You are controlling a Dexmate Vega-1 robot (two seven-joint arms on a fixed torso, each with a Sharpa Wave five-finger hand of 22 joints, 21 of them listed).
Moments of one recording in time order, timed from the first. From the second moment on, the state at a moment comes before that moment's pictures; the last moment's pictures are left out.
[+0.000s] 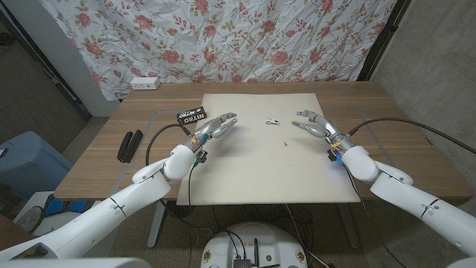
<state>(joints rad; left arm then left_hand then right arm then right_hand) 0.99 0.75 0.53 -1.82 0.23 0.06 0.22 0.00 0.07 0.66 0.17 0.21 0.15 -0.05 0.18 0.17 0.07 -0.08 0.19 0.17 0.02 -0.03 0.18 0.17 0.00 -0.03 0.21 0.17 -1.04 -0.86 -0.45 -1.72 -0.08 0.08 -0.26 0.48 -0.02 0.32 -0.05 0.18 0.30 -0.15 0.18 0.19 0.08 0.00 0.22 0.19 -0.04 0.03 0.26 0.26 0.23 0.03 0.21 0.17</state>
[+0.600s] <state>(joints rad) 1.03 0.74 0.44 -1.72 0.02 -0.09 0.29 0.01 0.07 0.67 0.16 0.21 0.15 -0.05 0.18 0.17 0.07 -0.08 0.19 0.17 0.02 -0.04 0.18 0.17 0.00 -0.03 0.21 0.17 -1.07 -0.84 -0.40 -1.76 0.02 0.05 -0.26 0.43 0.01 0.30 -0.03 0.18 0.26 -0.12 0.18 0.19 0.11 0.00 0.22 0.19 -0.02 0.02 0.26 0.26 0.24 0.02 0.21 0.17</state>
